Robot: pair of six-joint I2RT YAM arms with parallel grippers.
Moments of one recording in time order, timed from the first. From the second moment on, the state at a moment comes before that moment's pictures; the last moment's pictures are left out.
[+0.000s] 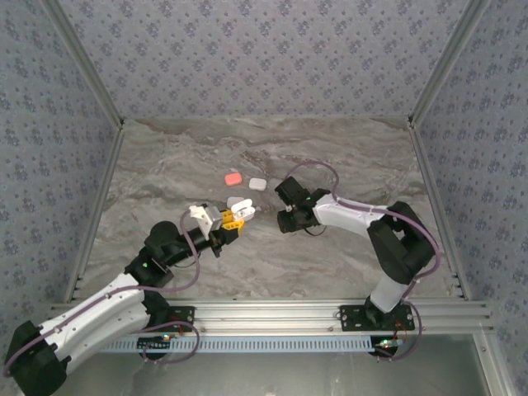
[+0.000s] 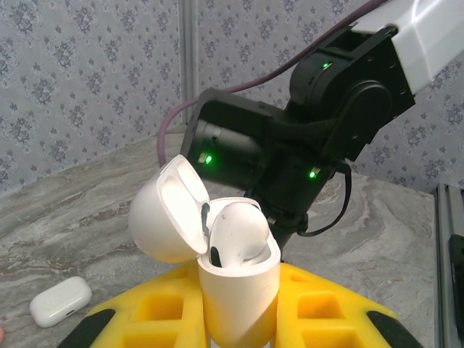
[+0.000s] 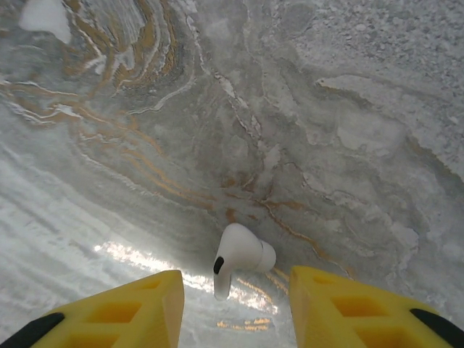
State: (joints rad) left arm -0.75 0.66 0.33 0.32 0.30 -0.06; right arm 0.72 1.71 1.04 -0.53 0.09 0.37
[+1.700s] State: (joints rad) left arm -0.75 0.67 0.33 0.29 0.29 -0.06; right arm 0.27 1.49 0.59 -0.09 -0.49 0.46
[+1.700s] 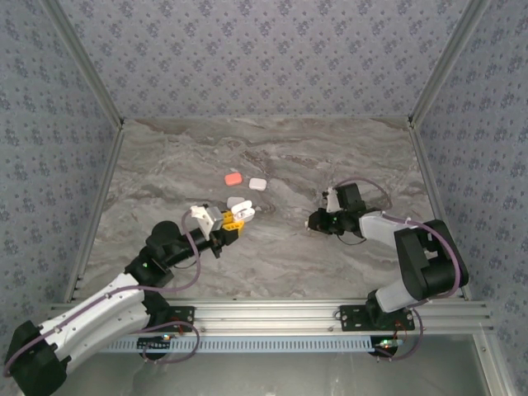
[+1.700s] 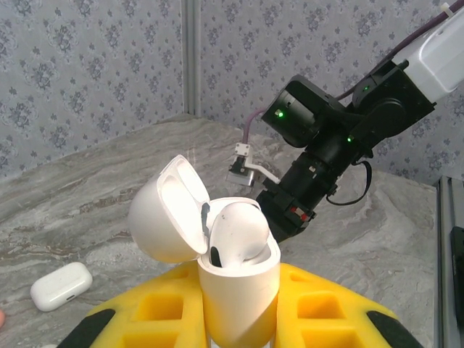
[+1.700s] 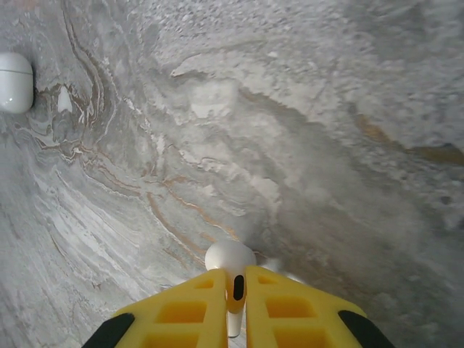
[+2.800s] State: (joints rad) left arm -0.76 0.70 0.33 0.31 0.29 -0.06; right arm 0.47 1.60 0.90 -0.53 -0.03 0.27
